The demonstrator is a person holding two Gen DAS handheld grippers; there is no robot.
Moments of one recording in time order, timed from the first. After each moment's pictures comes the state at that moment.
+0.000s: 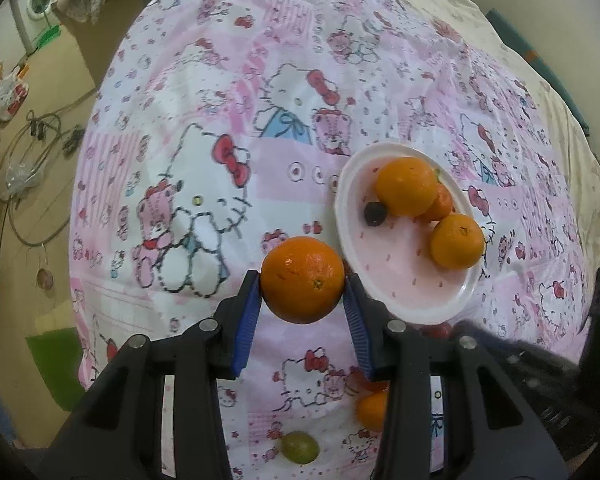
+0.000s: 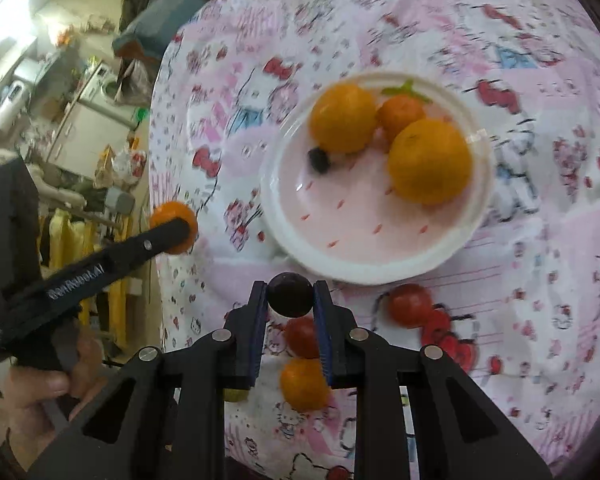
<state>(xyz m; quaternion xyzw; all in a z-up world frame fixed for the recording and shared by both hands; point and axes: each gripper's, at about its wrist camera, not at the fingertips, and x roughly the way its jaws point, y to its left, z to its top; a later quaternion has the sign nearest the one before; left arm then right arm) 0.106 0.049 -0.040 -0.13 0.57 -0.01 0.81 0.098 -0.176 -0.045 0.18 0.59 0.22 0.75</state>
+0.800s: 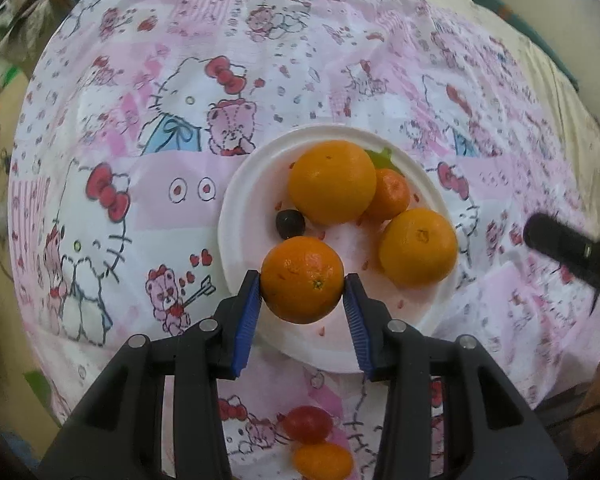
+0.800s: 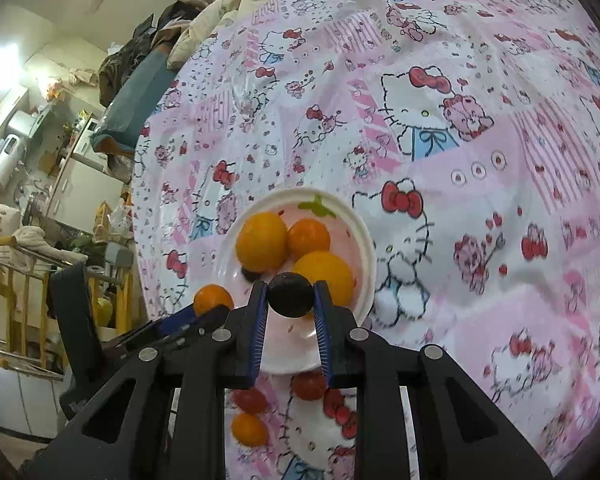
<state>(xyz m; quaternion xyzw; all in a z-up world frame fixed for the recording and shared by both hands) 0.150 -0.032 -0.068 -0.07 0.59 -0.06 0.80 0.174 -0.260 -0.024 0.22 0.57 0.19 0.77</state>
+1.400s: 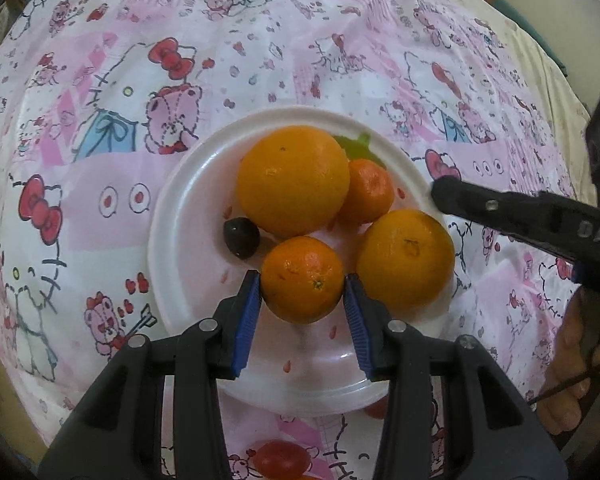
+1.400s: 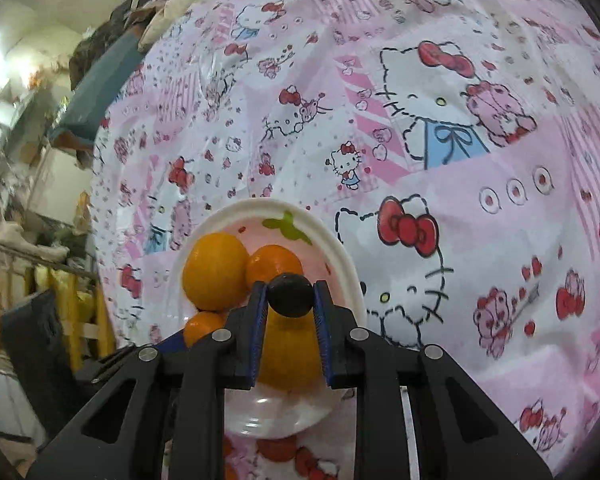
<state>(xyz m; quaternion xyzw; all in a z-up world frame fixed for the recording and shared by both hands) 0.173 -0.055 -0.096 -0.08 0.60 -0.10 0.79 0.222 -0.237 -0.084 0.19 0.60 0.17 0.76</state>
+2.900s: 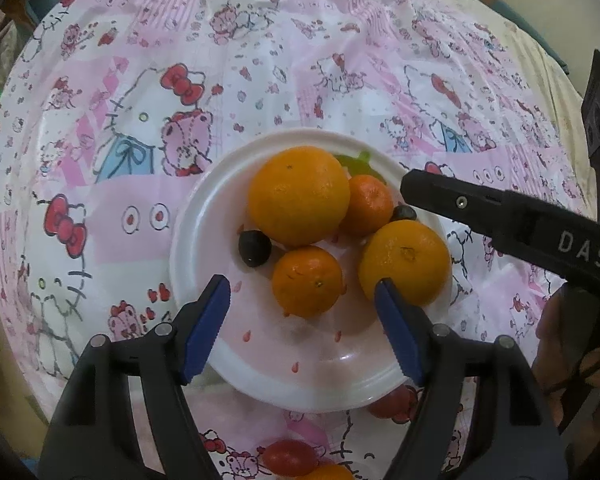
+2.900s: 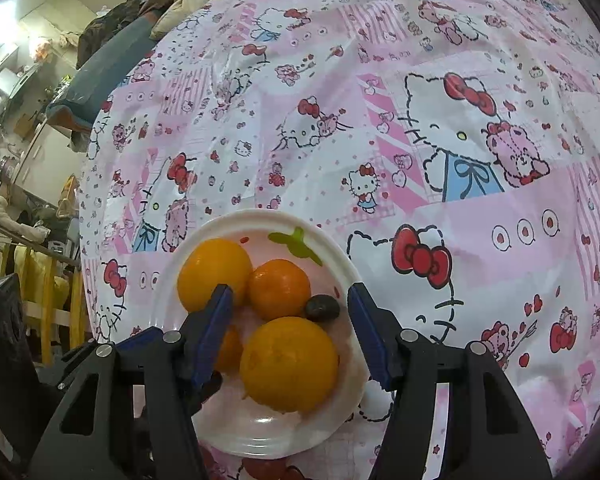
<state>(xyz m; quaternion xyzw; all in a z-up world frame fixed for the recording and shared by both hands) 0.167 -0.051 -0.076 -0.06 0.58 -0.08 0.81 0.222 -0.219 -0.069 0.12 0.56 0.17 0.80</state>
